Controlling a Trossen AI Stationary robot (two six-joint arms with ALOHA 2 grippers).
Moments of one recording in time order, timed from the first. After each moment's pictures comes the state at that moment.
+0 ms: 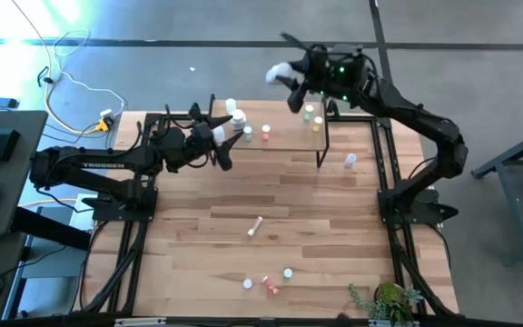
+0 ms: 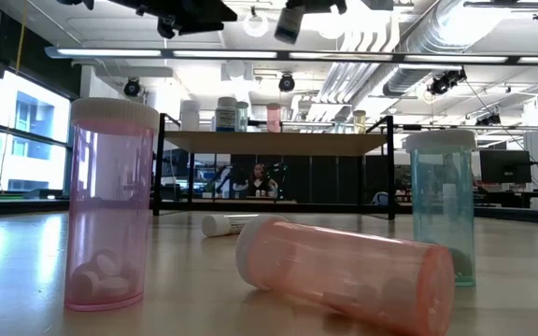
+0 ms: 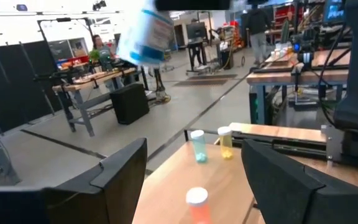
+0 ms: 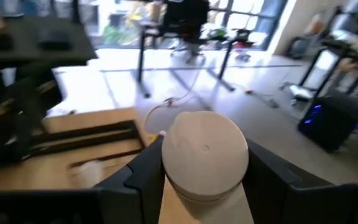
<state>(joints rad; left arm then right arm) 0.28 1.10 0.76 0.36 -0.44 0.19 -0.49 1.53 1.72 -0.38 0.04 -0.19</state>
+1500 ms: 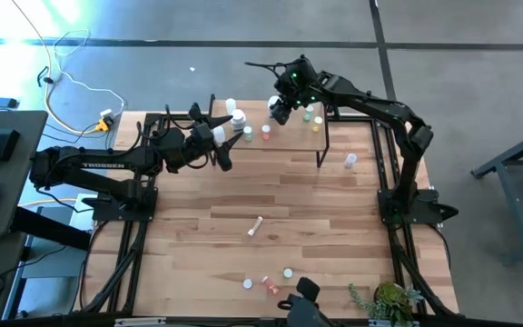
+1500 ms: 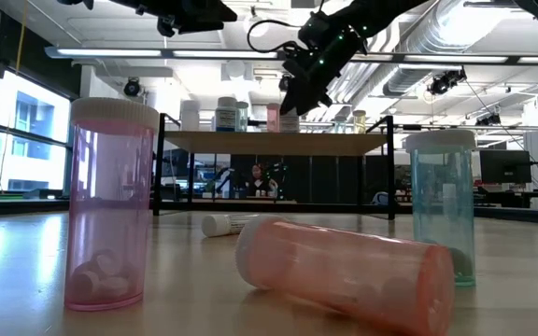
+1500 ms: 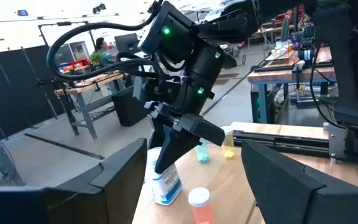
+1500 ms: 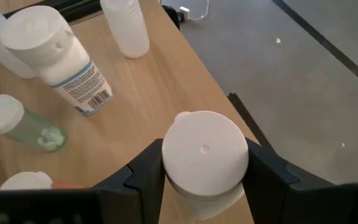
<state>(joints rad) 0.28 1.10 0.76 0.36 -0.44 0.22 -0.63 1.87 1.72 -0.60 -0.14 -0.08</state>
